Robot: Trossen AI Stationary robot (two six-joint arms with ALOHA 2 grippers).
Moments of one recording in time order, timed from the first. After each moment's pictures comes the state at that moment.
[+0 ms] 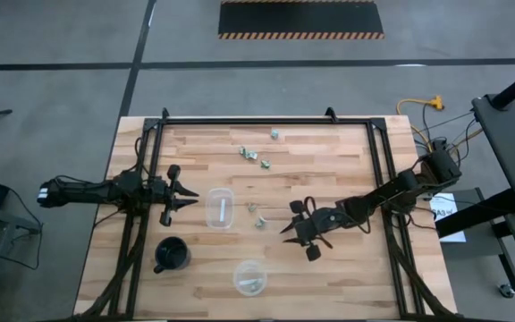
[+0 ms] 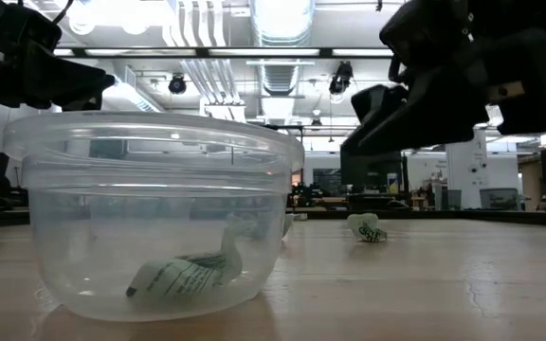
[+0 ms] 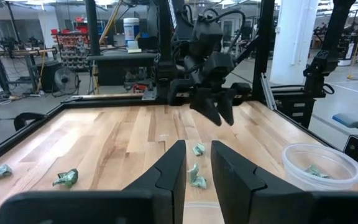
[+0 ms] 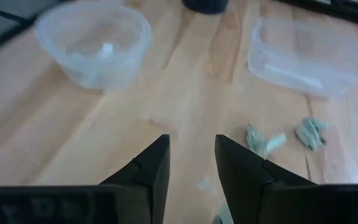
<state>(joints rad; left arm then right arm) -0.03 0.09 0.01 0.04 0.05 0.01 0.32 1.62 0.58 0.51 0.08 -0.08</state>
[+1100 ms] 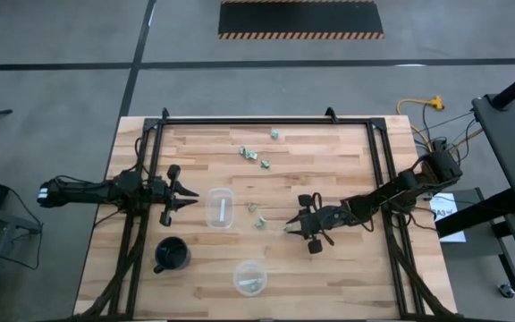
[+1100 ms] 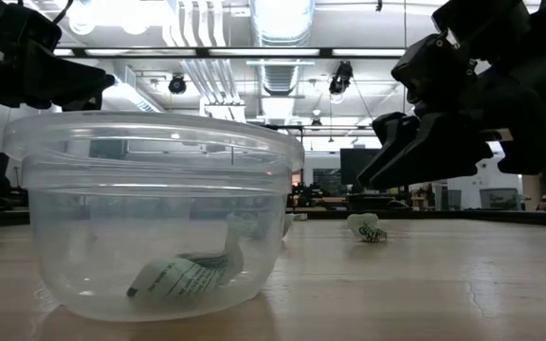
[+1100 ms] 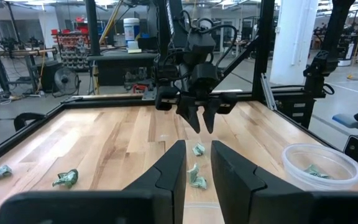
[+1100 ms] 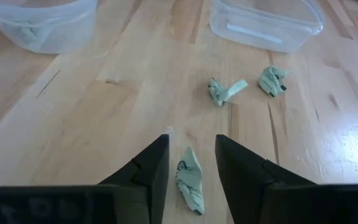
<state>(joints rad) -0.03 0.09 0.01 0.04 0.05 0.01 0.30 1.61 0.47 0.58 0.19 -0.03</state>
